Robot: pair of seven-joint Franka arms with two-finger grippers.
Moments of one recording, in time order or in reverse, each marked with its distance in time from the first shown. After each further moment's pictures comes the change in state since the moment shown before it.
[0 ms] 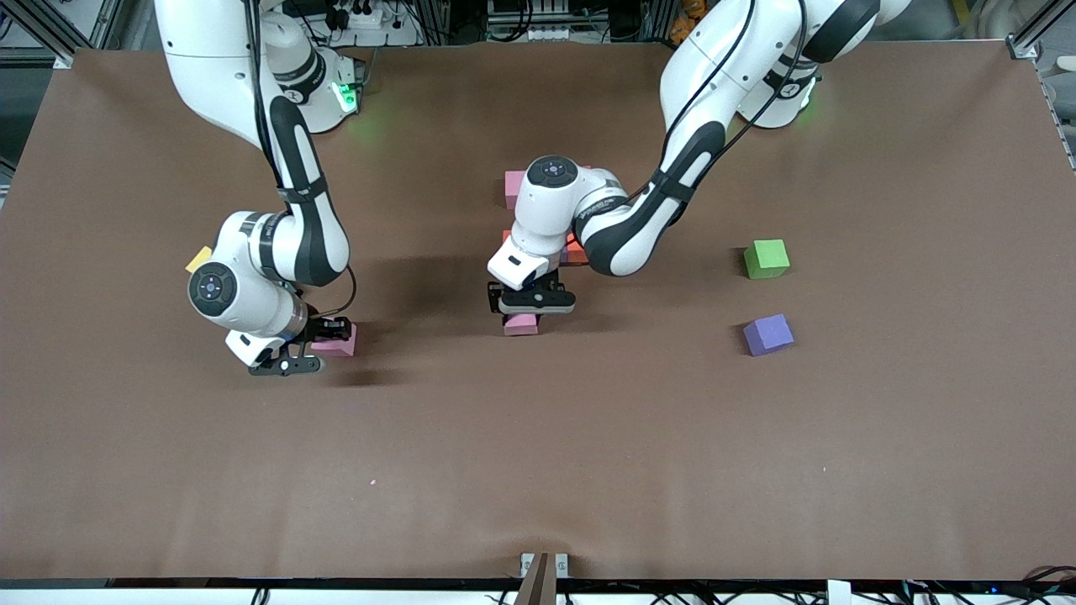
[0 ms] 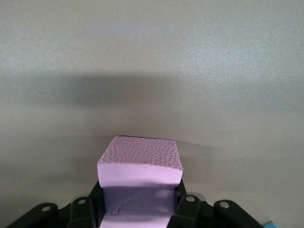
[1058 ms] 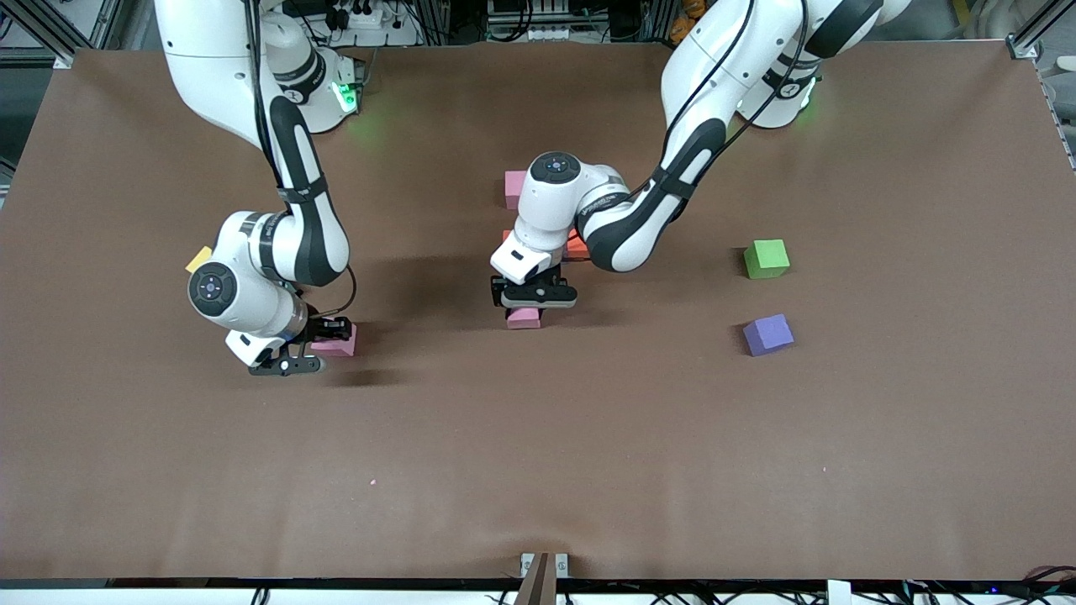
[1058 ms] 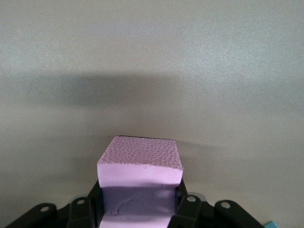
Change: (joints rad) left arm -0.001 -0.008 -0.001 -0.037 0.000 0.019 0.003; right arm 0.000 0.000 0.000 0.000 0.001 0.000 0.000
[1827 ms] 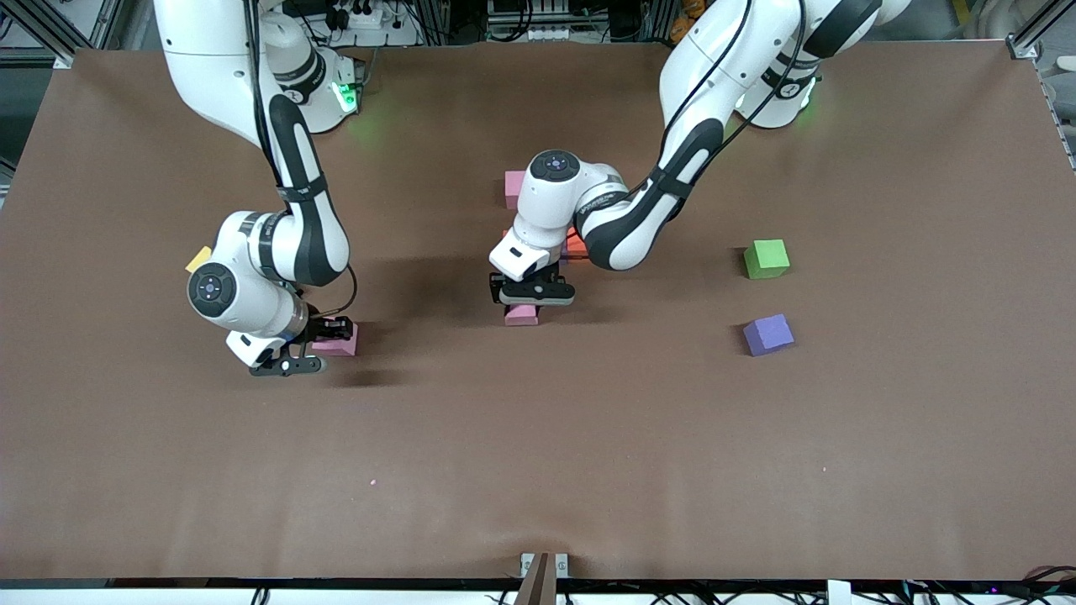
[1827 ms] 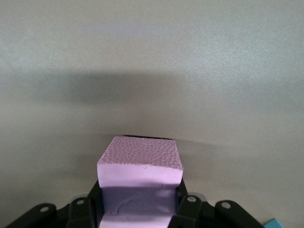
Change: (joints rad) left arm -0.003 0.001 -0.003 -0.011 0.003 0.017 0.001; right arm 0.002 -0.008 0.000 0.012 0.001 -0.029 0.000
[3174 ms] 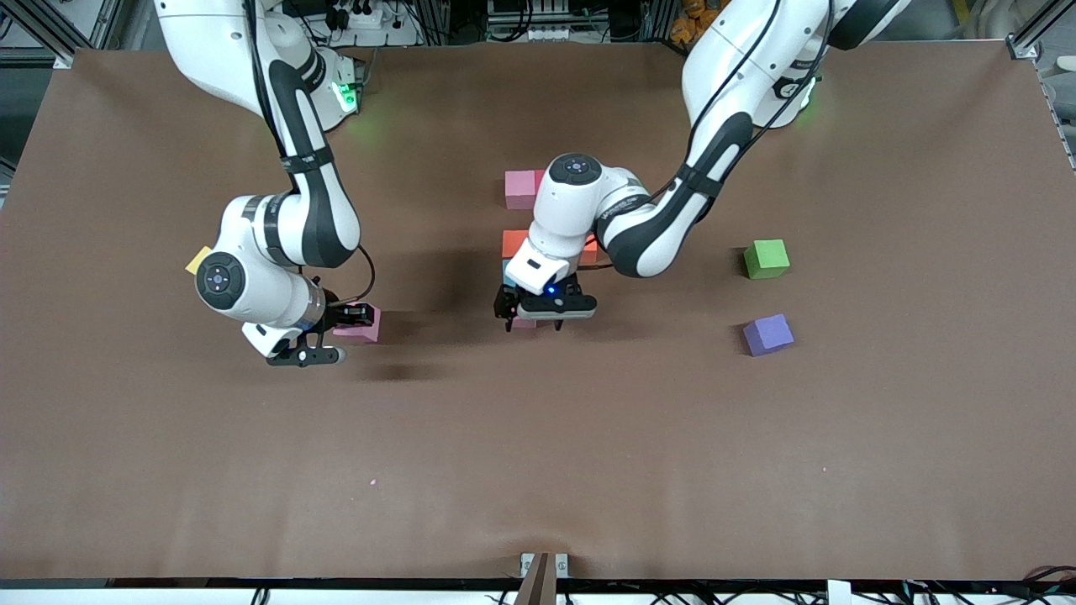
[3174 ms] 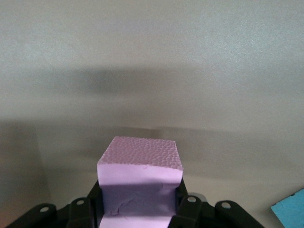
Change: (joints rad) left arm 0.071 -0.057 0.001 0.010 0.000 -0.018 -0.021; right arm 0.058 -0.066 -0.006 0.037 0.001 -0.128 0.119
